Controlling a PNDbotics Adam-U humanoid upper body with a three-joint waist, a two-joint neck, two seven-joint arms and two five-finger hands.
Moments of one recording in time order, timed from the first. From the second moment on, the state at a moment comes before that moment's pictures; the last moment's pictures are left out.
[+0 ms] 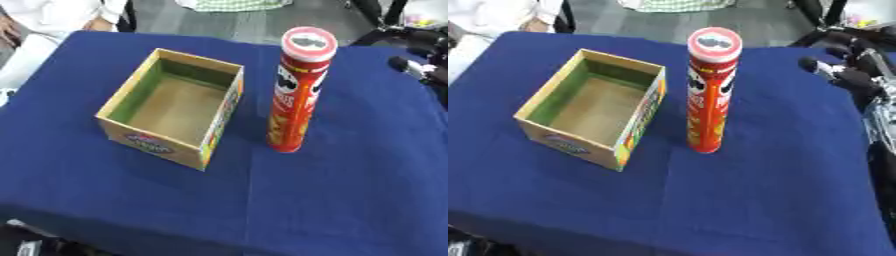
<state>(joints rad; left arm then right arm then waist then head) 0.11 0.30 0.16 -1.90 0.17 -0.08 0.14 -0.60 -0.44 -0.17 -1.18 -0.20 0.00 0.19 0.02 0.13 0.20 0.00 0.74</state>
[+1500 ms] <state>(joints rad) 0.11 0.30 0.16 -1.90 0.17 -0.08 0.13 -0.57 -0.48 -0.03 -1.25 -0.25 0.02 0.34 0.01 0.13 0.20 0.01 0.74</state>
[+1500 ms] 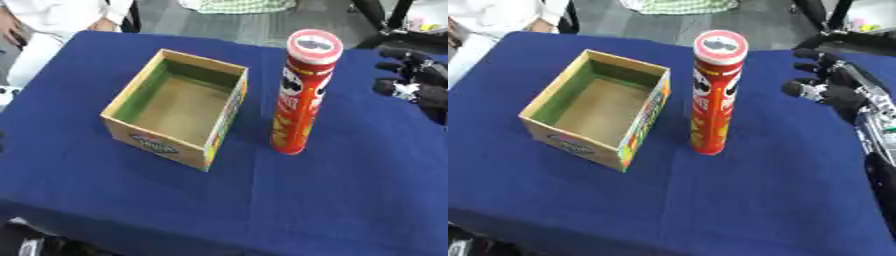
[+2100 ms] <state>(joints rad) 0.11 0.30 0.16 -1.90 0.17 -0.08 0.13 -0.59 -0.47 0.02 -1.27 -0.25 0.03 0.39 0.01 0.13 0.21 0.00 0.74</state>
